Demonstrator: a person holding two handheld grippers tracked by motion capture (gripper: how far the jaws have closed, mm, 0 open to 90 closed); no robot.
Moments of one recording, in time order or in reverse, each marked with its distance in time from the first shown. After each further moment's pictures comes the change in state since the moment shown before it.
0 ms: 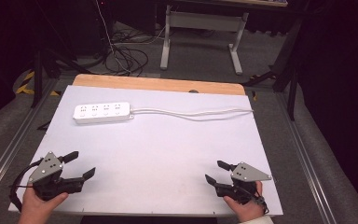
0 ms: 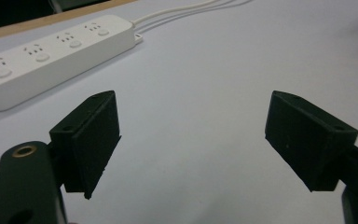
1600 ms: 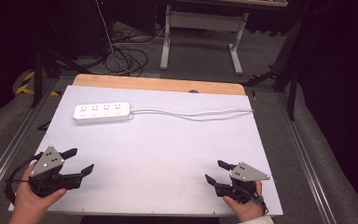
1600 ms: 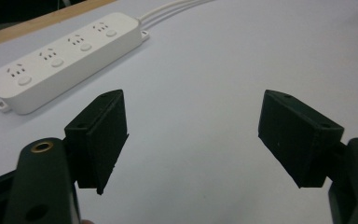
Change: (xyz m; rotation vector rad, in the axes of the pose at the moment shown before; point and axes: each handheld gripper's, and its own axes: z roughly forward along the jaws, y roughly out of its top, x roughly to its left) left arm -0.001 0.034 -0.011 0.096 0.032 0.026; right arm 0.000 -0.001 0.003 0.018 -0.015 -0.013
